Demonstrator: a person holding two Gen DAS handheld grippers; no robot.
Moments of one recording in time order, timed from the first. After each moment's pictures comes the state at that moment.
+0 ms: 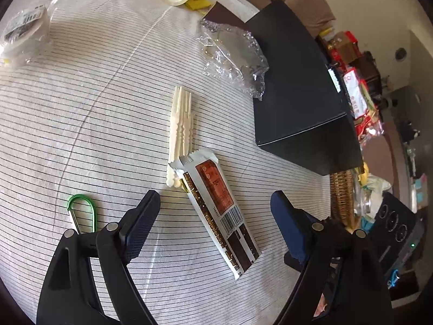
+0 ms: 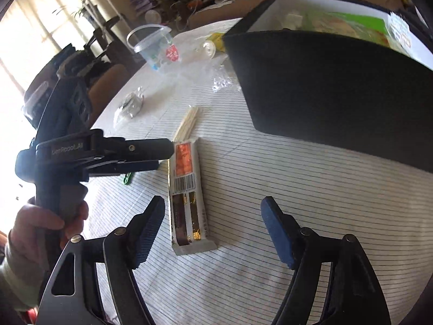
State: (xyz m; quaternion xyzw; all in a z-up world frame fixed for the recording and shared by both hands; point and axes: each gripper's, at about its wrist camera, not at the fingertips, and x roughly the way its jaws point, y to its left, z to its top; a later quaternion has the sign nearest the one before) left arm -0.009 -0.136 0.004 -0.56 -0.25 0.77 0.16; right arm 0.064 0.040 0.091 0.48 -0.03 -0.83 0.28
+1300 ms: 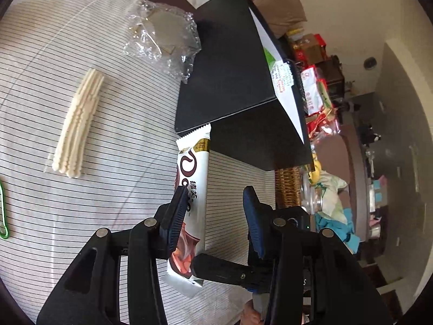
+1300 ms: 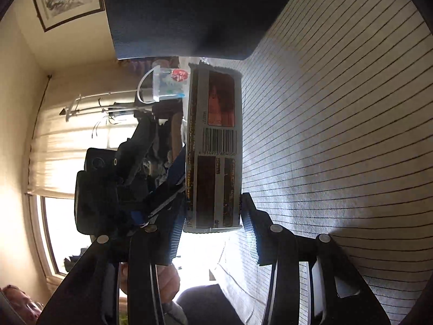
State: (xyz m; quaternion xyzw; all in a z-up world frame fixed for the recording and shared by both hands) left arm -0.013 -0.082 0.020 -0.55 -0.35 0.71 0.26; right arm 0.052 0.107 0.001 0.51 -0.51 -0.60 0.34
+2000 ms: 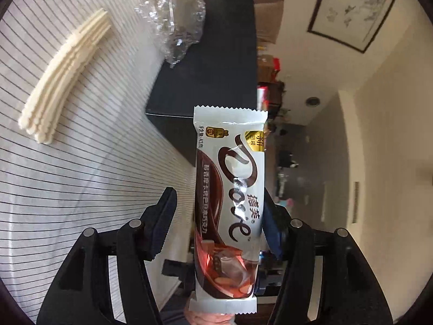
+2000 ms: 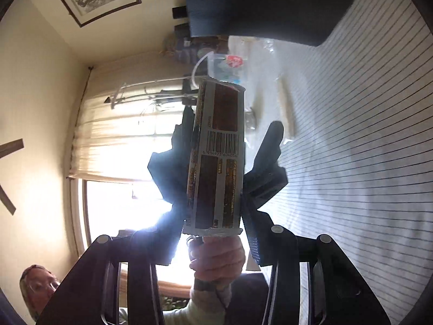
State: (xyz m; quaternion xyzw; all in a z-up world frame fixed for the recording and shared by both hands) left arm -0.014 -0.135 -0.029 -0.46 -0.59 0.54 0.39; right arm 0.076 0.111 0.027 0.44 -0.56 -0.53 0.46
